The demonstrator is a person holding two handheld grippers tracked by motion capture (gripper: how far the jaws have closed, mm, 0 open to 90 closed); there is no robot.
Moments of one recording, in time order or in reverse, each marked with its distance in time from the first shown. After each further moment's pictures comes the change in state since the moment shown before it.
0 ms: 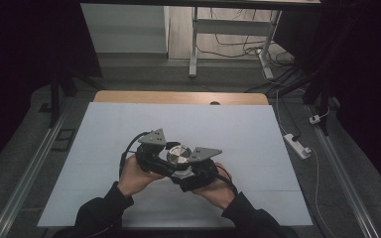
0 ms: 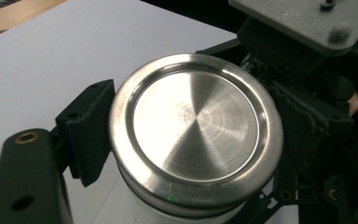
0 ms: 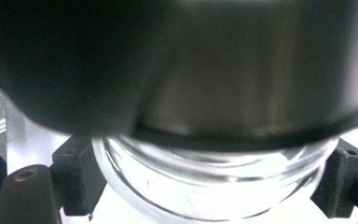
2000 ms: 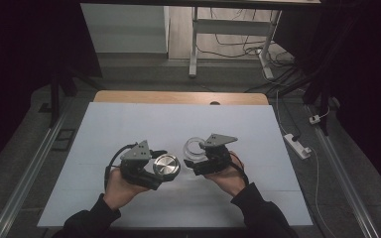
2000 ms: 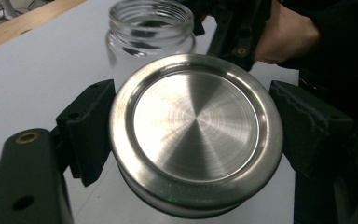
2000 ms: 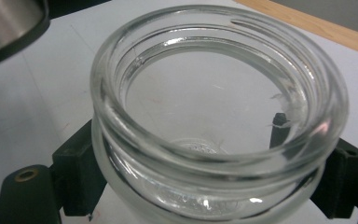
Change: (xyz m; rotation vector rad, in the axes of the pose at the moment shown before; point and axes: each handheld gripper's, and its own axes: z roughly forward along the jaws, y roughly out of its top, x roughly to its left) left arm -0.021 -0.032 -0.029 -0.015 0.070 0.040; right arm -0.047 0.004 -0.019 -0.029 -0.108 0.044
